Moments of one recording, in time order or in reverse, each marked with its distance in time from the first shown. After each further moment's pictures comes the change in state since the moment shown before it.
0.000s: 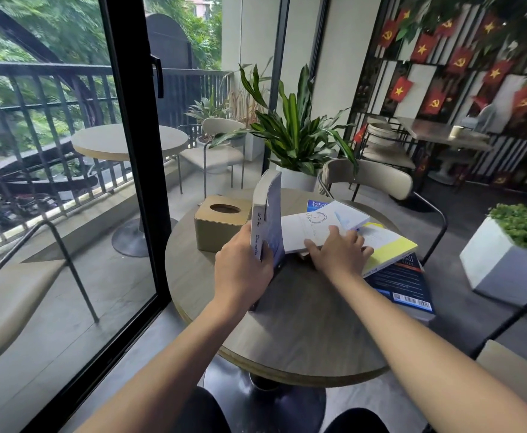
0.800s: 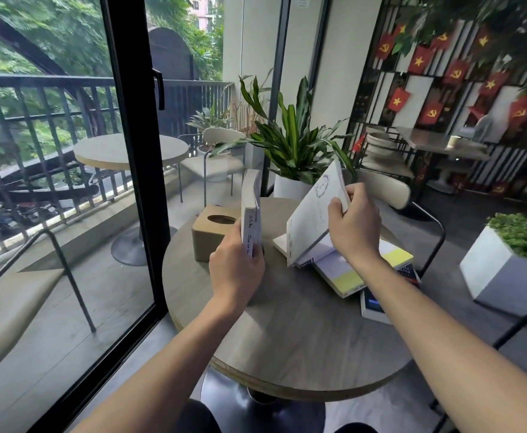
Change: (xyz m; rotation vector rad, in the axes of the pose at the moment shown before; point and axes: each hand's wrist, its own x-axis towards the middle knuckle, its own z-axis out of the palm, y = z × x) left_hand 0.019 -0.005 0.014 0.050 0.050 -0.140; right_hand 0.007 -0.007 -0.083 0.678 0.426 -0.294
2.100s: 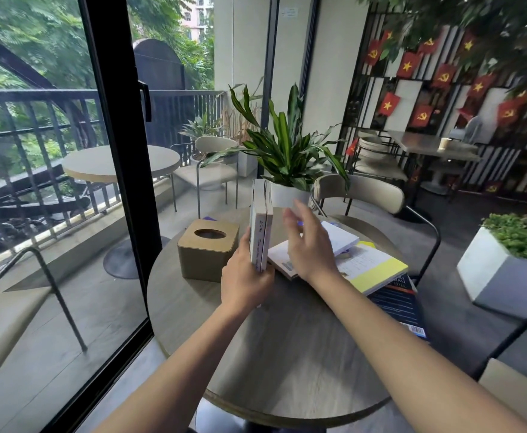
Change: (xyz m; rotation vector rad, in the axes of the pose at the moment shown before) left_hand 0.013 -0.009 0.055 -0.084 -0.282 -0.059; right_hand -0.014 -0.005 0.041 0.219 -0.360 0.100
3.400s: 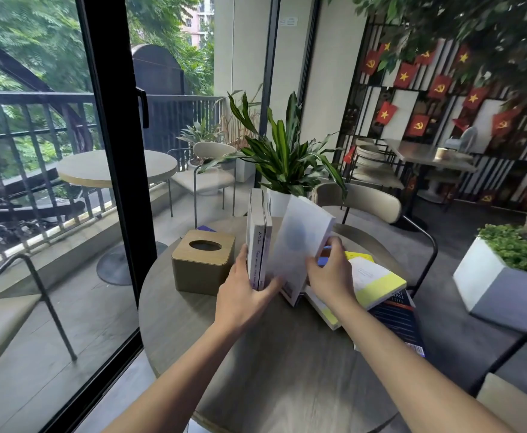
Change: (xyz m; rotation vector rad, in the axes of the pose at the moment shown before) left_hand 0.002 -0.016 0.007 -0.075 -0.121 -0.047; right_hand -0.003 0.036 -0.021 -0.003 0.137 0.238
